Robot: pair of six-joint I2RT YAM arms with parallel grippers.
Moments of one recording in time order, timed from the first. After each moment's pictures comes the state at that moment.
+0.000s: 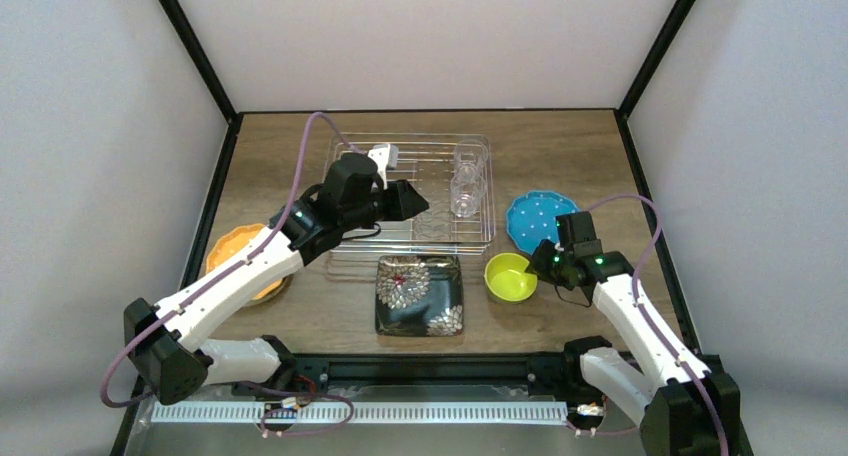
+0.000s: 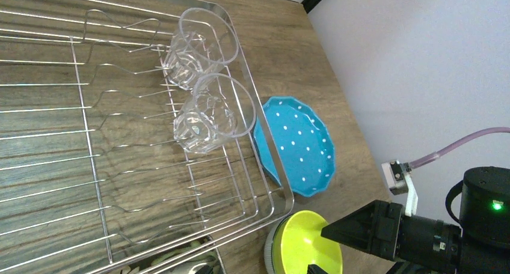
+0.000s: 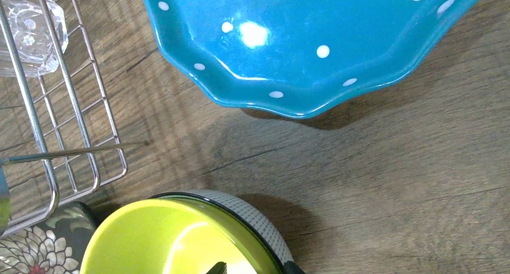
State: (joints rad) left arm -0.76 1.26 1.17 -0.43 0.06 -0.65; right arm 0.20 0.93 0.58 -0.69 -0.09 0.71
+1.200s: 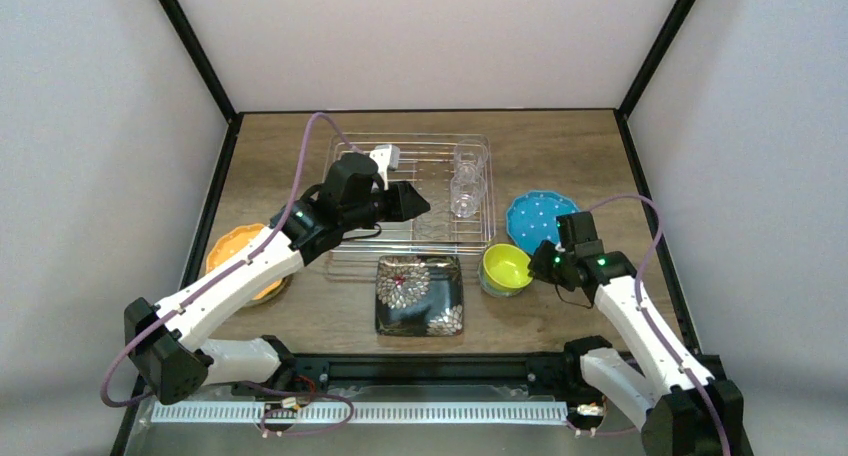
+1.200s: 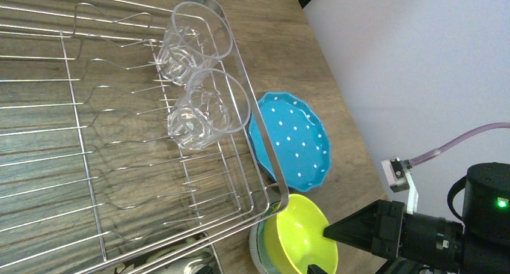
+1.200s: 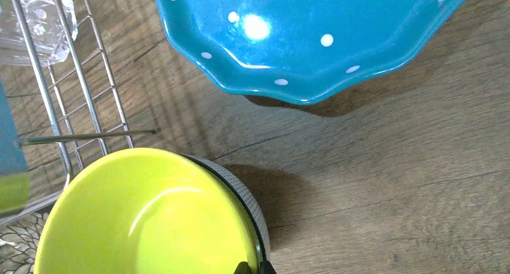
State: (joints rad) left arm -0.76 1.26 1.17 -0.43 0.08 -0.65; right arm 0.21 0.91 0.59 -0.74 -0.10 0.72
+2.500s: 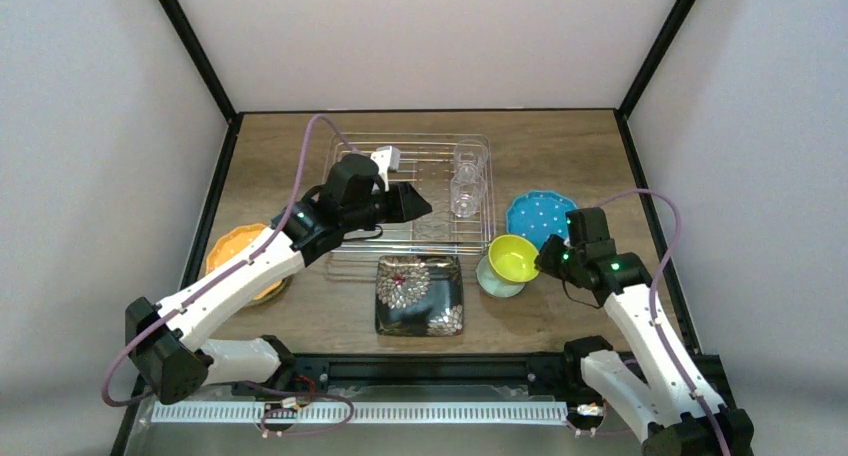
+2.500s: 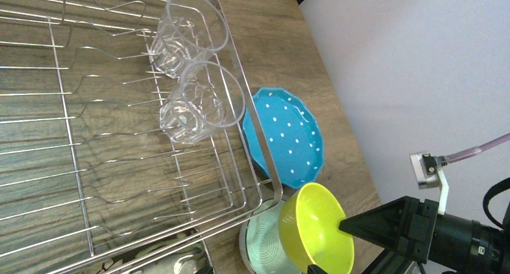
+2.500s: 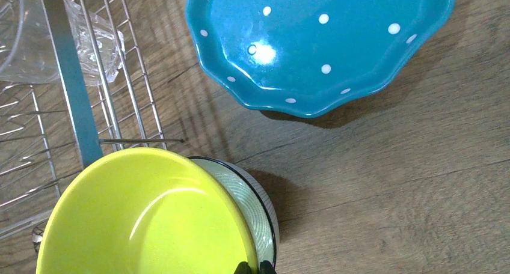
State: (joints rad) left arm -0.76 1.26 1.15 -0.41 0.10 -0.68; right arm 0.20 0.82 0.69 -0.85 -0.07 0.72
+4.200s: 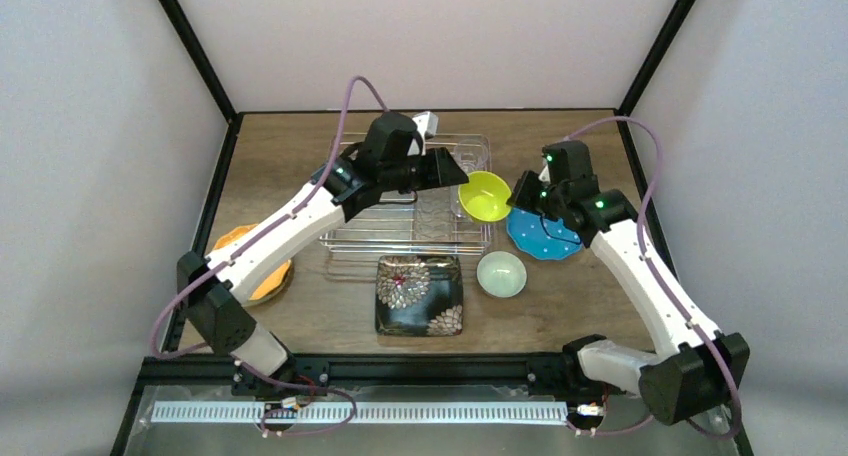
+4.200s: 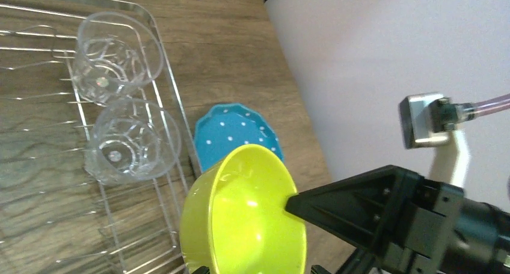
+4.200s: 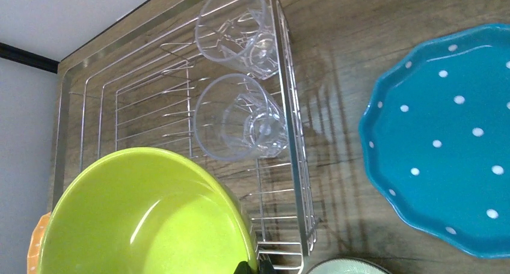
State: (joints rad) left arm -0.76 1.56 1.52 -0.46 0.21 -0.72; right arm 0.31 1.15 1.10 -0.72 -0.12 0.68
